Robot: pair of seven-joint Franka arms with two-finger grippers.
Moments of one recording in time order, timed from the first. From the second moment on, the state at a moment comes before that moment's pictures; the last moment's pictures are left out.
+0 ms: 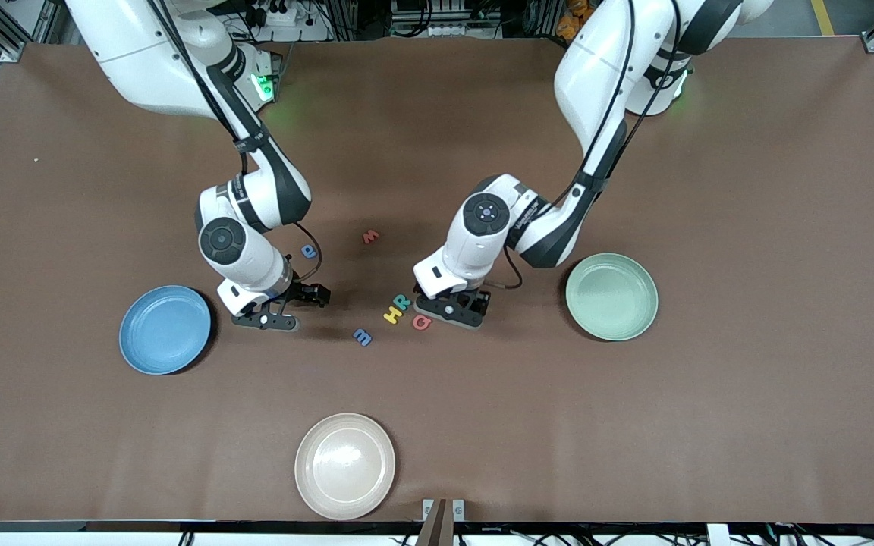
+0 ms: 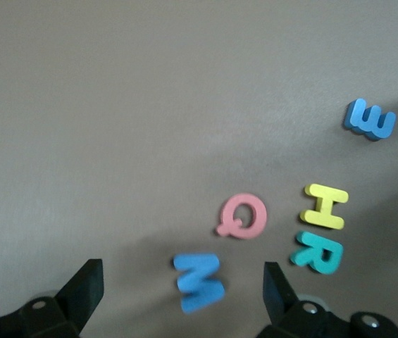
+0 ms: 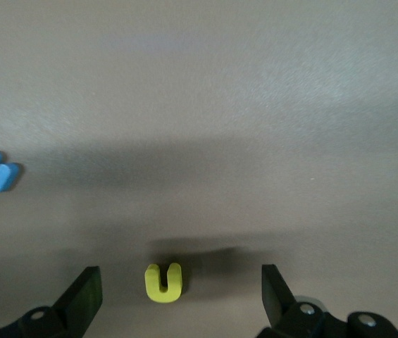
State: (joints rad) left arm -0.68 0.85 -0.05 -1.46 -0.02 2.59 -0.29; right arm 0.31 0.53 0.07 -1.98 0.03 2.50 0.45
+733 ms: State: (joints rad) left arm -0.73 0.93 -0.01 -1.45 -0.02 2.67 -0.26; right arm 0.36 0.58 0.07 -1.97 0.03 2.51 0.55
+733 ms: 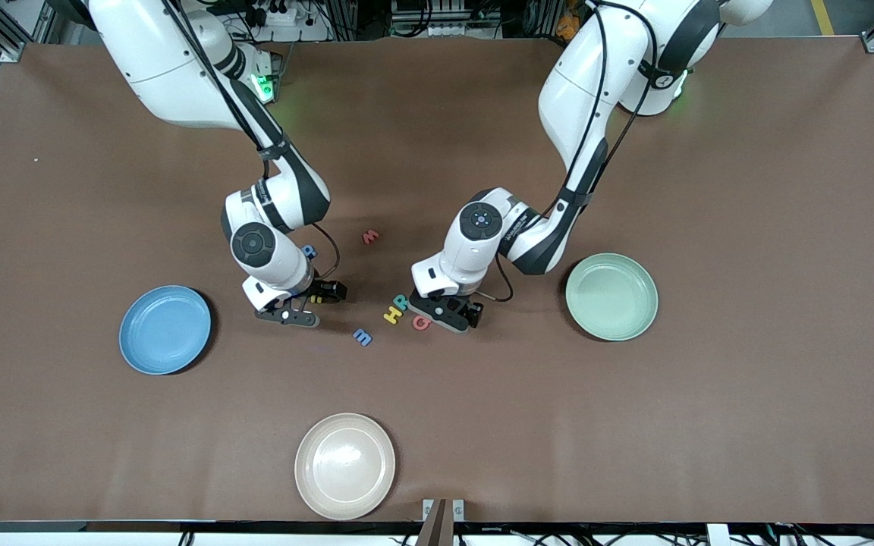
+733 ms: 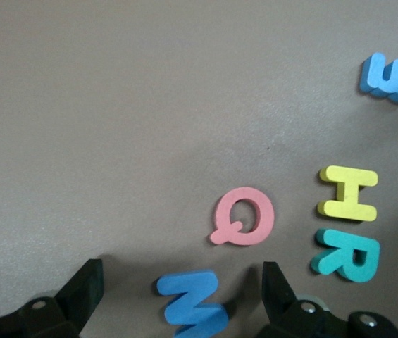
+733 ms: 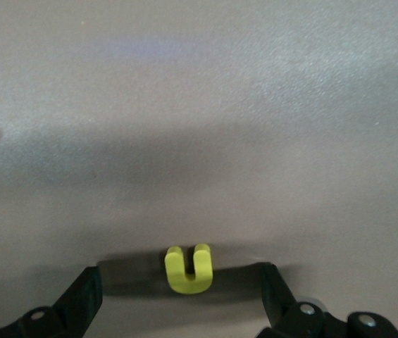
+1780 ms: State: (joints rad) left arm -0.80 0.91 0.07 -1.43 -0.02 2.56 -0.27; right arm 0.23 0.45 0.04 -1.95 0.01 2.36 0.45
